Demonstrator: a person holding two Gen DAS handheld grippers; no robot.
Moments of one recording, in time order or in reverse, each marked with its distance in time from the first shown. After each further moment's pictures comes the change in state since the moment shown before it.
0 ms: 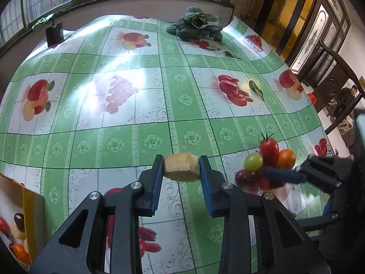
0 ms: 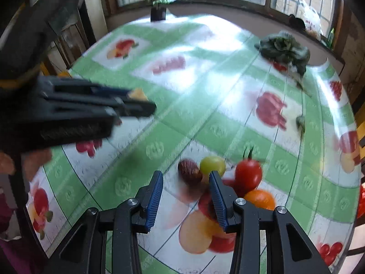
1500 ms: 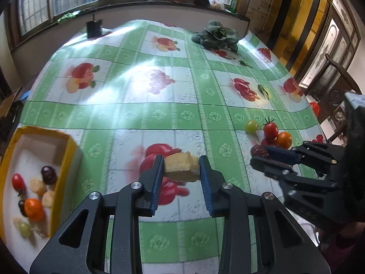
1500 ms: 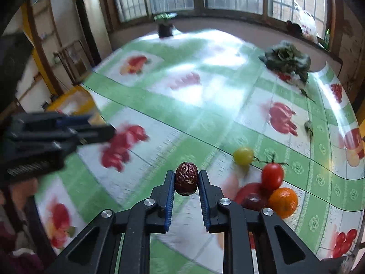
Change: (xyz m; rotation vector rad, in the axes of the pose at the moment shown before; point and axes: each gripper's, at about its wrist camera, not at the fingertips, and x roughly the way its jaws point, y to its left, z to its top) left arm -0.073 0.026 -0.058 -0.095 -0.072 0.081; right arm -0.023 0.035 0.000 0.039 -0.132 0.035
